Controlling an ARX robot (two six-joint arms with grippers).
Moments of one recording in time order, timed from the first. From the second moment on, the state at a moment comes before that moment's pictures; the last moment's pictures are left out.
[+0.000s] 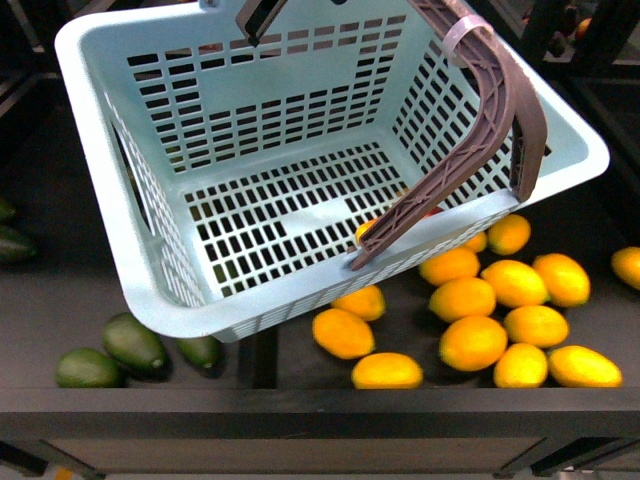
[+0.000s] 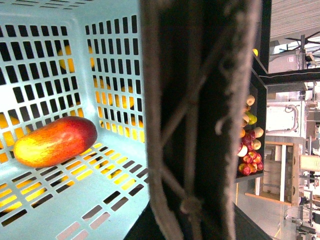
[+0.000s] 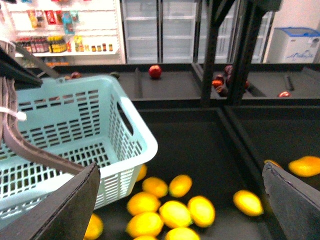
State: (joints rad) left arm -0.45 1.90 1.42 -0.02 0.19 -0.97; right arm 0.00 0.00 0.01 0.00 0.00 0.00
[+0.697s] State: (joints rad) left arm -0.45 1.90 1.42 -0.02 0.20 -0.97; right arm 0.00 0.00 0.01 0.00 0.00 0.00
